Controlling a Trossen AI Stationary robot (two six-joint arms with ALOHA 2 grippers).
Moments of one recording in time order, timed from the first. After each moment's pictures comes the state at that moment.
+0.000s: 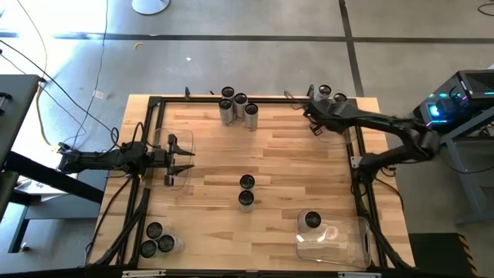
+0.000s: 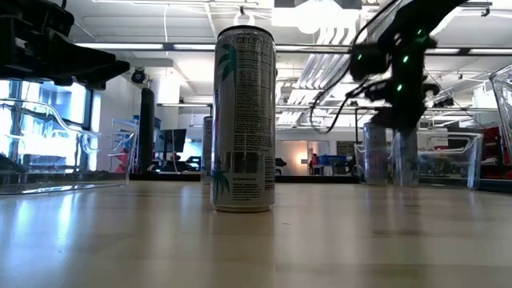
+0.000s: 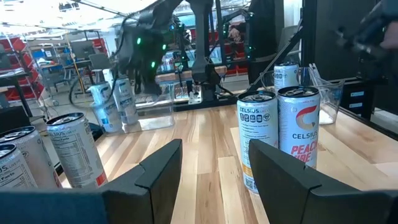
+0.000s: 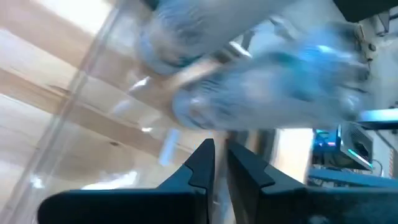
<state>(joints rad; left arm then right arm) -0.02 0.01 0.01 0.01 -0.04 0.16 -0.59 1.32 0.88 -0.95 0.71 0.37</state>
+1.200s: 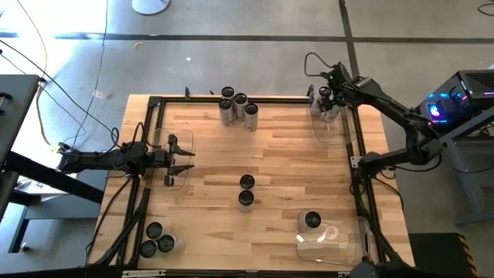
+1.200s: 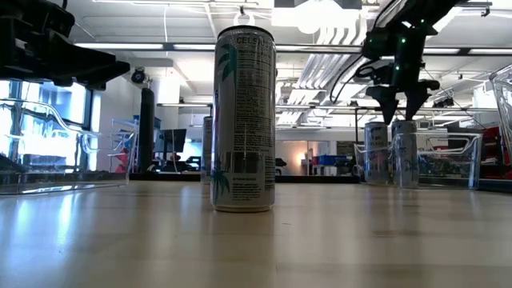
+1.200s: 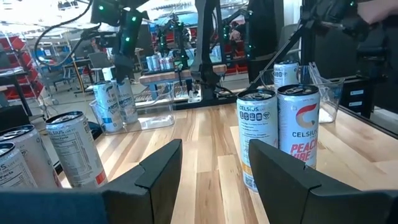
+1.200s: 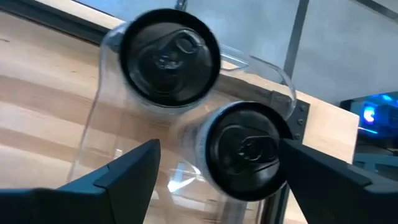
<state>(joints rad) -0.02 0.01 0.01 0.01 -0.04 0.16 -0.96 1.31 1.10 -0.93 0.33 0.18</state>
